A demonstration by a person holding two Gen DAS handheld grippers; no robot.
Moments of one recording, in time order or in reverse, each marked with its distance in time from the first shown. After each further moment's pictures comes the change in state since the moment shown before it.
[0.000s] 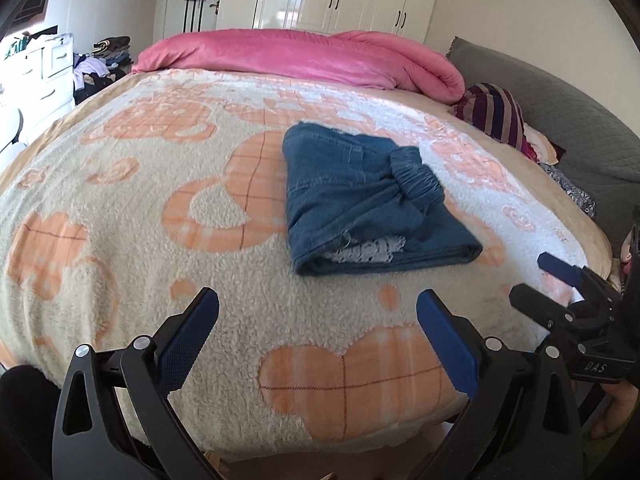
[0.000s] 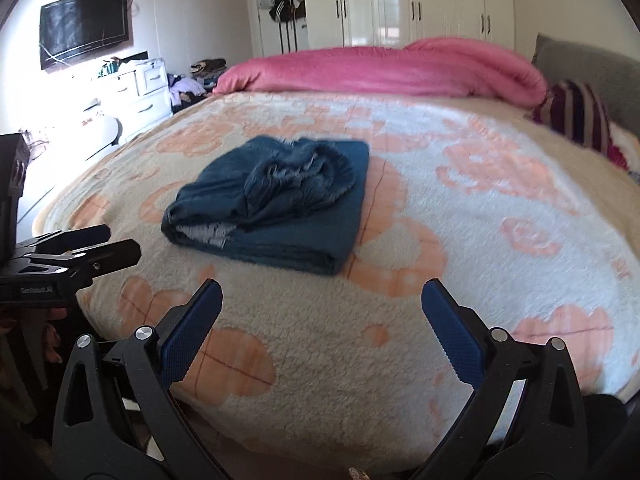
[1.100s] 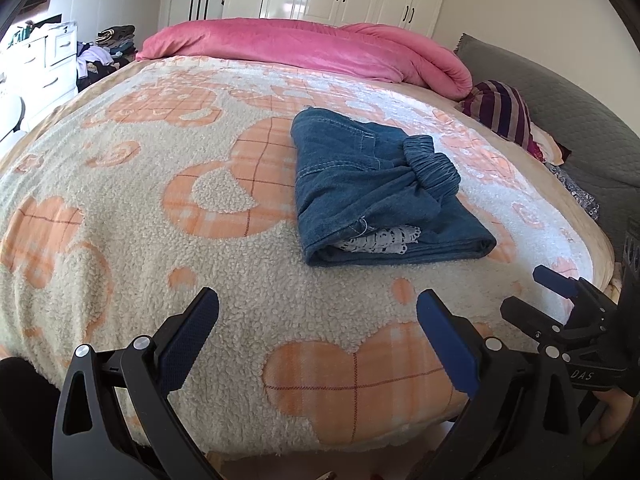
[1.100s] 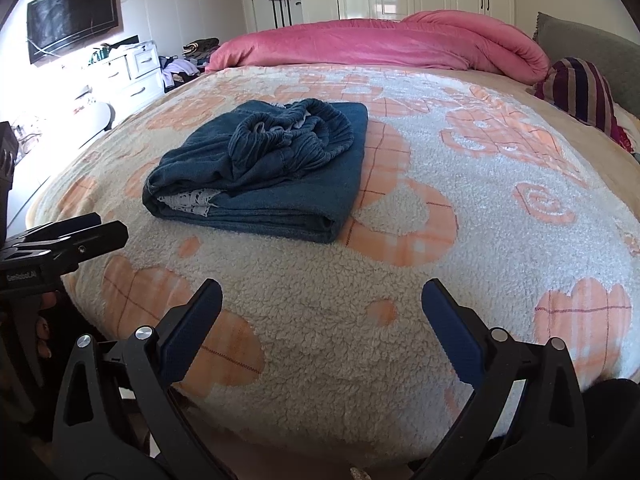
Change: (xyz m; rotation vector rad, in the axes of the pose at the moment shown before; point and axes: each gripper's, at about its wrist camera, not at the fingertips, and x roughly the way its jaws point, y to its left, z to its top) left arm 0.007 0.002 -0.003 -0.024 0.022 0.006; right arm 0.015 -0.002 -0.007 -0.004 0.048 -0.028
